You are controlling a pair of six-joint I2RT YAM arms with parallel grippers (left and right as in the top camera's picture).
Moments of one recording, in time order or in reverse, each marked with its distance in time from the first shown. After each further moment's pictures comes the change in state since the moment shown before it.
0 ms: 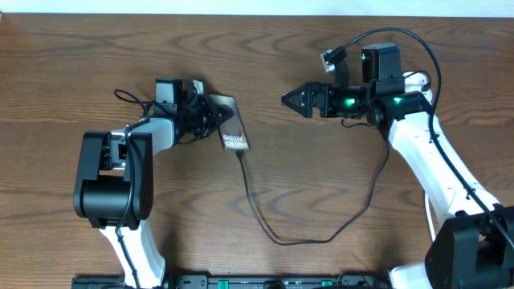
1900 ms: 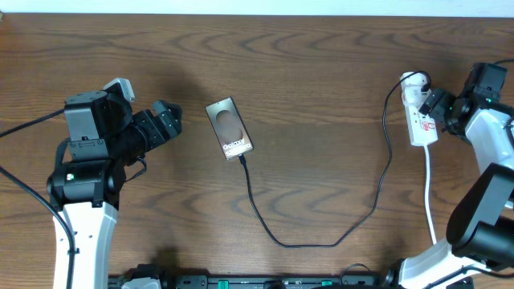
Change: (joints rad) left arm 0.152 -0.926 0.013 -0.766 -0.399 0.344; right arm -0.575 0.191 0.000 -0.029 0.874 -0.031
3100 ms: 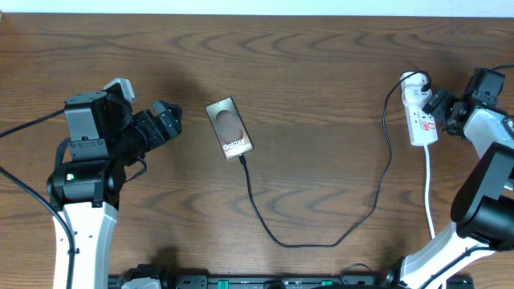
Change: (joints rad) left arm 0.000 0.000 0.000 -0.001 0.000 0.000; right arm -0.037 0.143 0.000 0.177 -0.010 0.000
